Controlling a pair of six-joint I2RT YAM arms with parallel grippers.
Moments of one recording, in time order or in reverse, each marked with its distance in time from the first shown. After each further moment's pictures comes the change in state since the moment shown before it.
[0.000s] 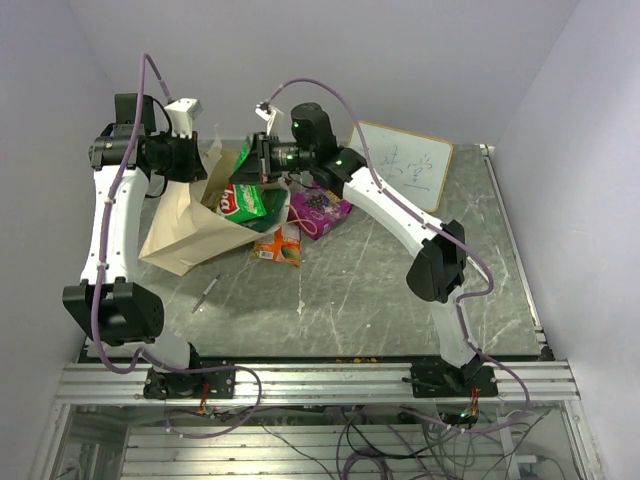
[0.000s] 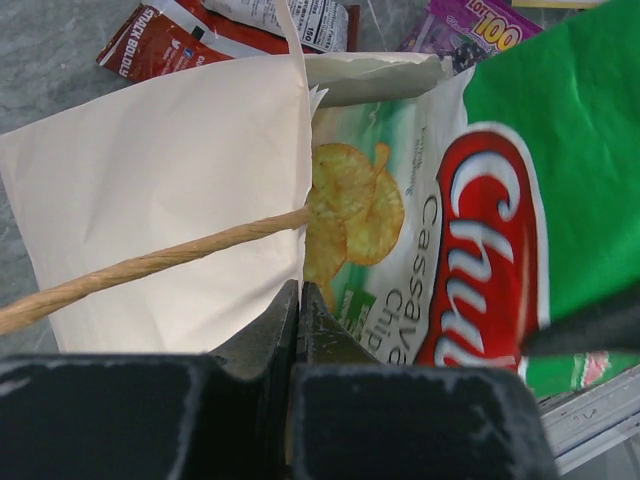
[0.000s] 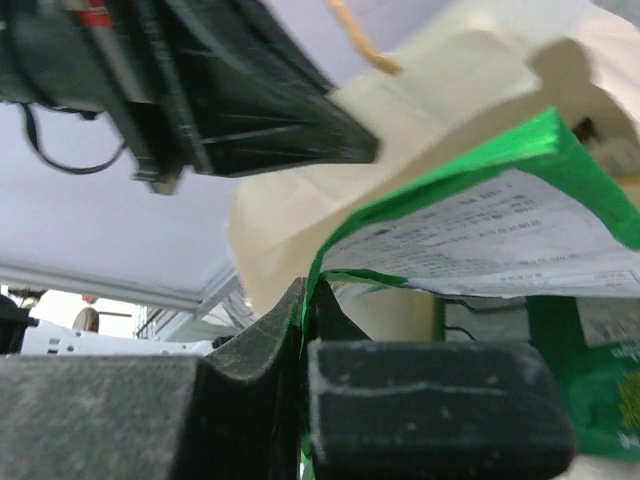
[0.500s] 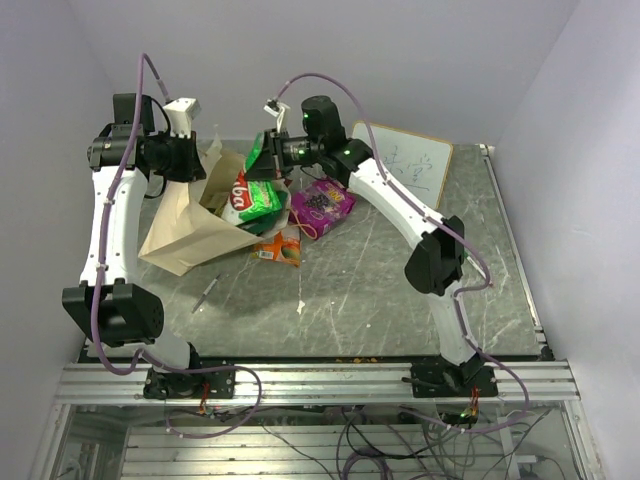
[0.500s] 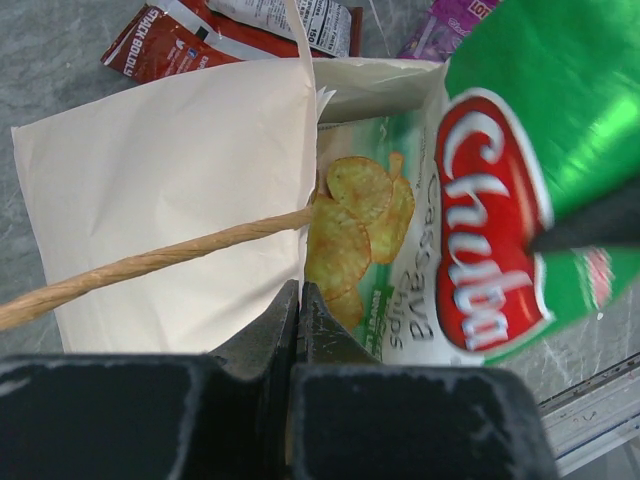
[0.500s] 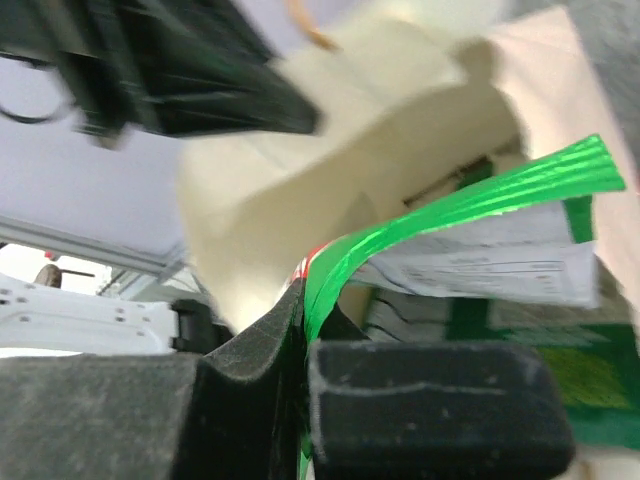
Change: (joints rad) left arm 0.005 -0.008 0.000 -0.001 -0.007 -0.002; right arm -0.040 0.047 0.108 -0.090 -0.121 -0.155
